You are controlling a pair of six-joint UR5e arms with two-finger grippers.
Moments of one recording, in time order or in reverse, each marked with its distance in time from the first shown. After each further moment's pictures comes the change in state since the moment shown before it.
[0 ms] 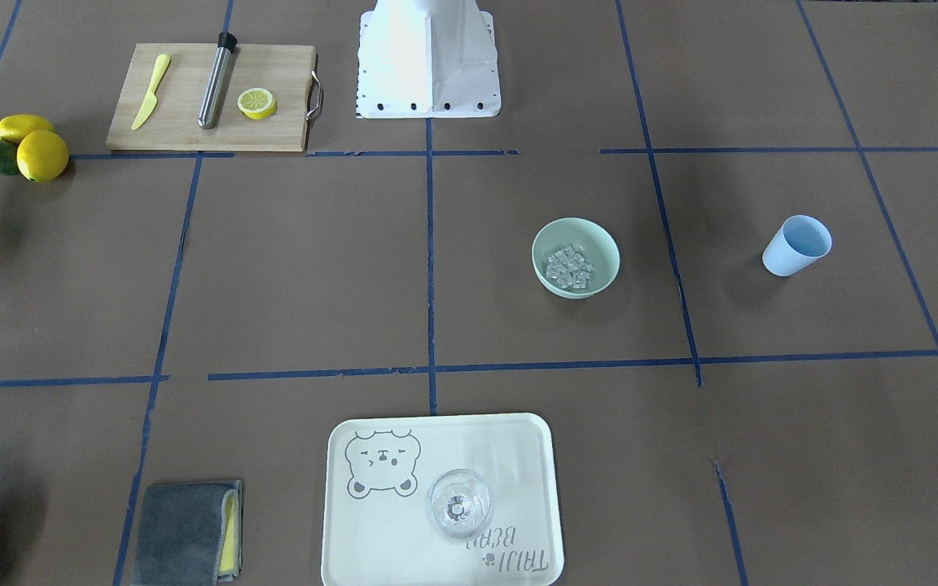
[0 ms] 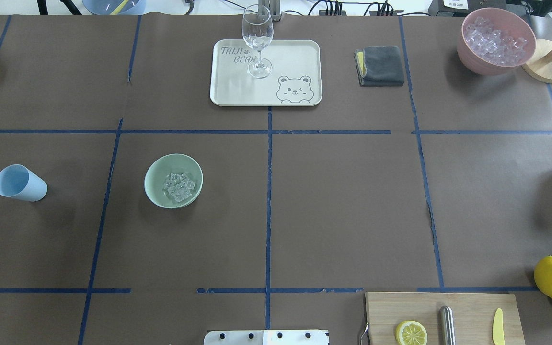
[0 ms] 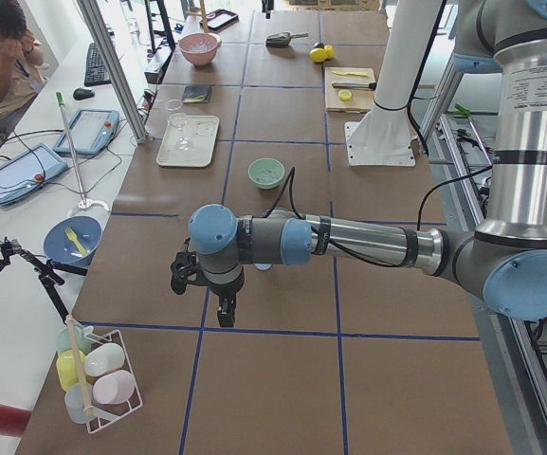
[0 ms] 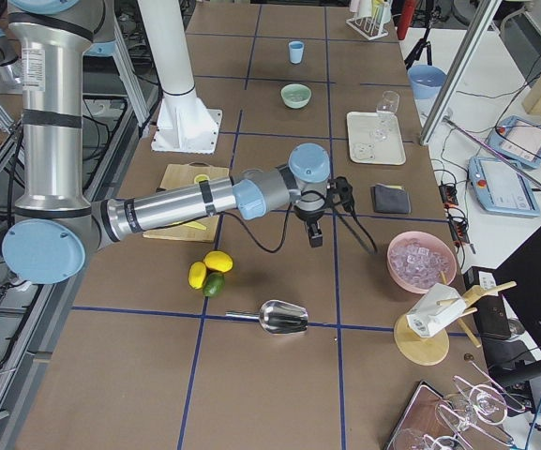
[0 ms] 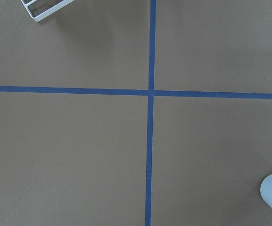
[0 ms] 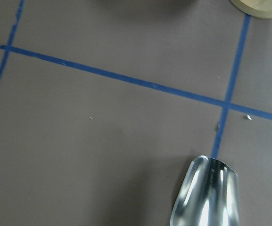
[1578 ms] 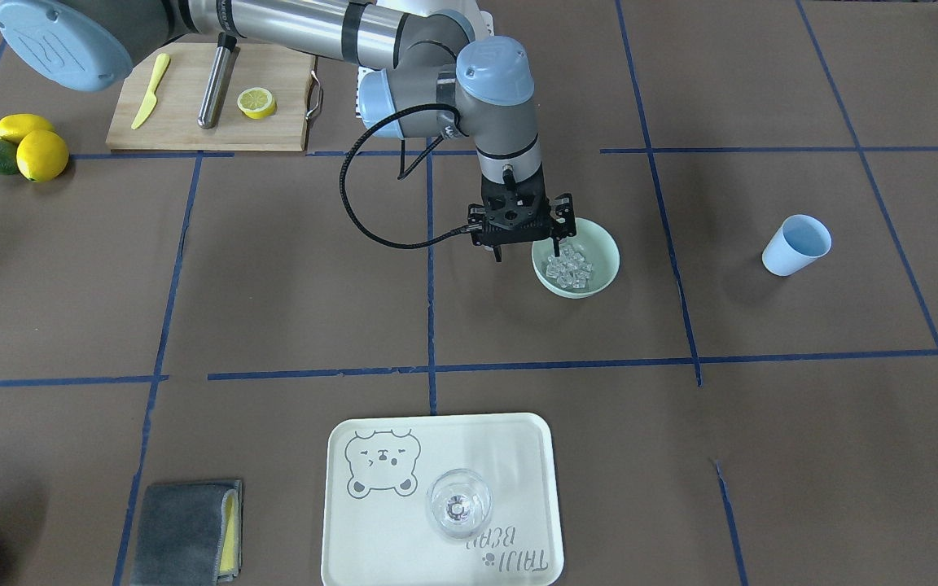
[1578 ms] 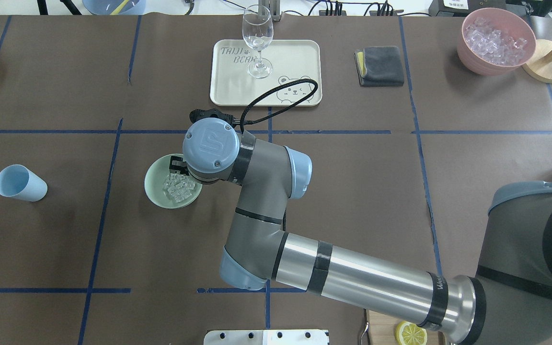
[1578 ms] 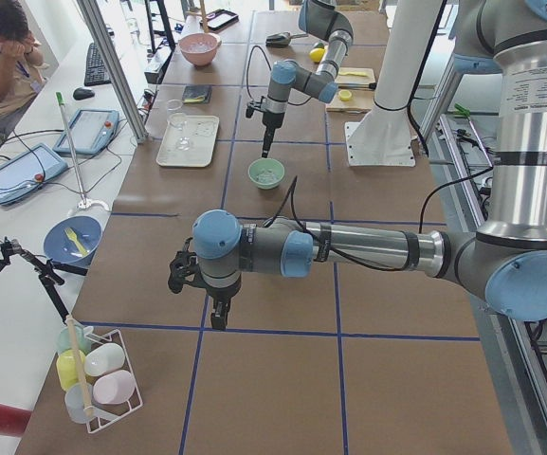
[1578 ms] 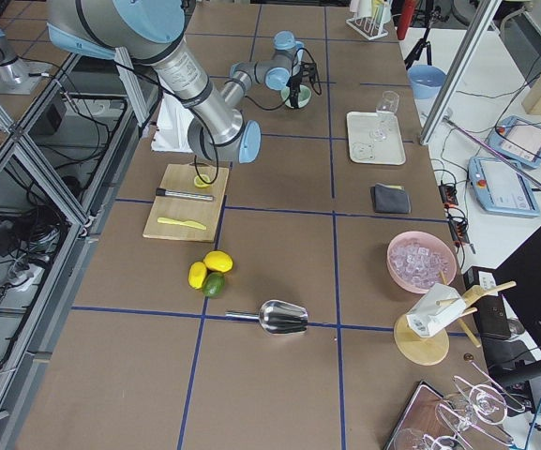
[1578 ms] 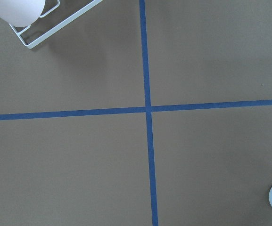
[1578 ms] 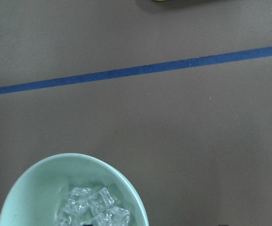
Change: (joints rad) left arm 0.005 0.011 0.020 -0.110 0.000 0.008; right arm -0.870 1.054 -0.685 0.100 -0.735 1.060
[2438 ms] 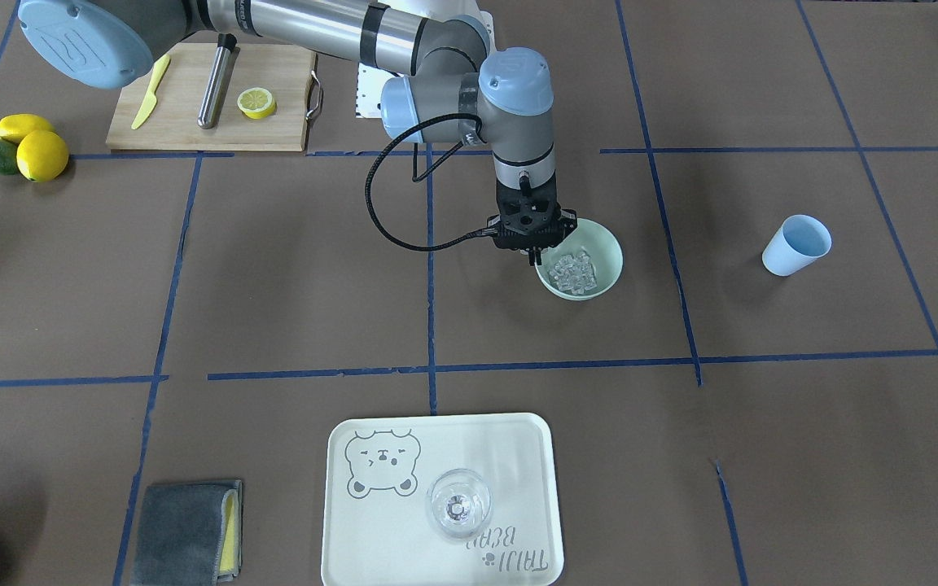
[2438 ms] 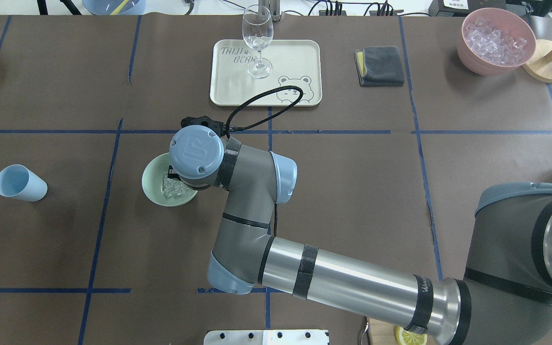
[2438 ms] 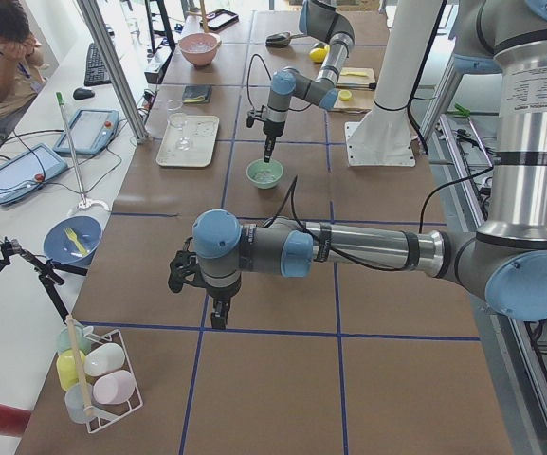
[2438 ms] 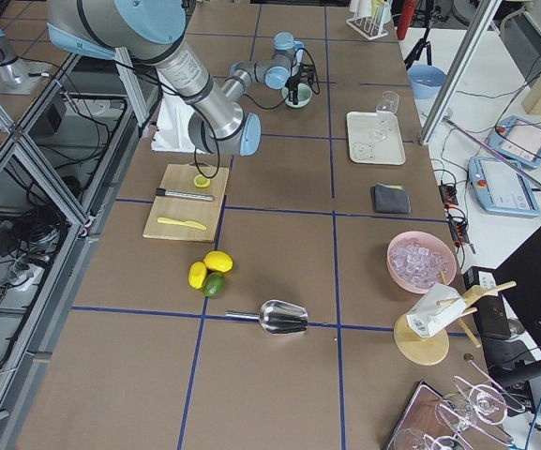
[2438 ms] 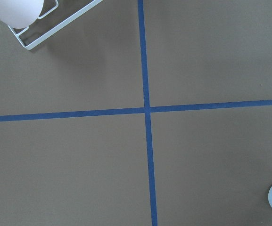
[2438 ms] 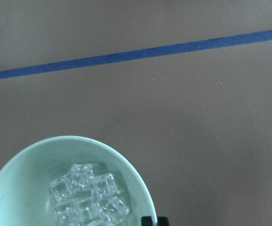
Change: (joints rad) left arm 0.000 0.000 0.000 -0.001 -0.001 0.000; right arm -0.018 0.038 -0.062 0.000 -0.004 0.000
